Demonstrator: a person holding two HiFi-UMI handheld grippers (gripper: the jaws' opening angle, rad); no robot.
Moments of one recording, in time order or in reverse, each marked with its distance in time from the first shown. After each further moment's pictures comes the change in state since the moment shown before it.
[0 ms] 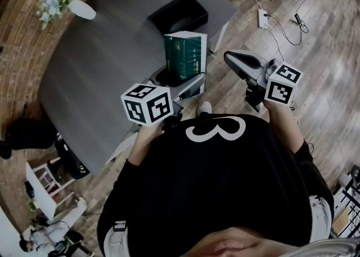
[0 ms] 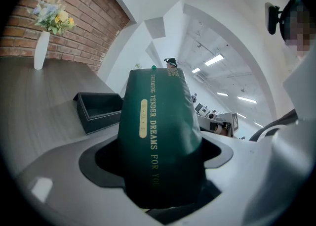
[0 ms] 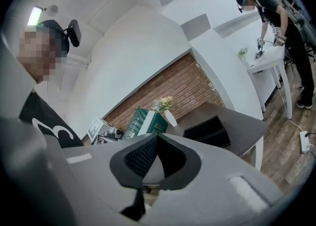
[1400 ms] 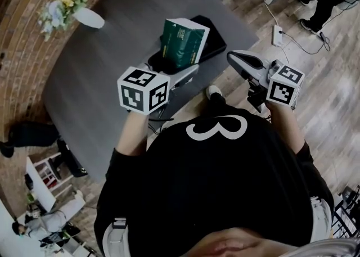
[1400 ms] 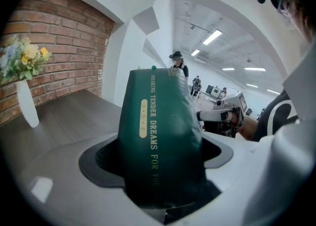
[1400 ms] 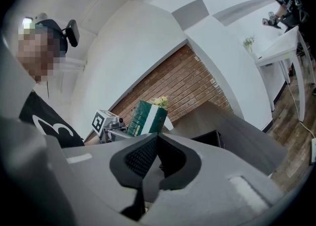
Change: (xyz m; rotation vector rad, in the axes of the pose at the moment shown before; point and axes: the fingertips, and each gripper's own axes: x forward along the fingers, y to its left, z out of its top) left arm 0.056 0.103 0.115 0.266 0.093 0.166; right arm 0.077 -0.101 0.062 0.024 0.054 0.064
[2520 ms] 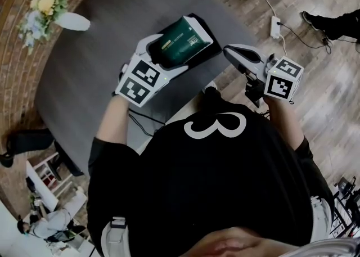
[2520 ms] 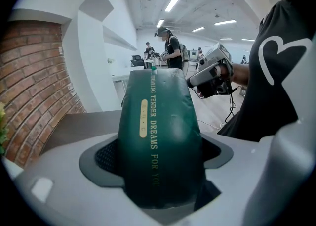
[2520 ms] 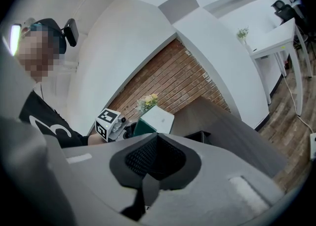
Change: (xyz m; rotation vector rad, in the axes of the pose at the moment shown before) left arm 0.066 0.037 -0.012 0.487 0.240 -0.067; right arm 0.014 -0.060 0.006 0.058 0.047 -0.023
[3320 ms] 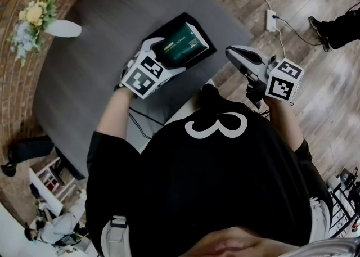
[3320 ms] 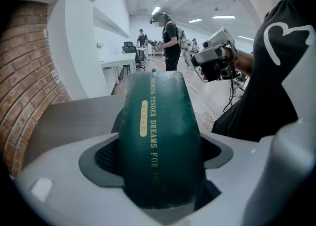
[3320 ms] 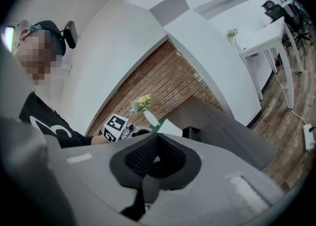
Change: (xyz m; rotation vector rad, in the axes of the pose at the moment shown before) left arm 0.054 -0.004 -0.035 0.010 0.126 -0.116; right arm -0.017 -0.024 -0.010 0.058 -0.015 -0.059
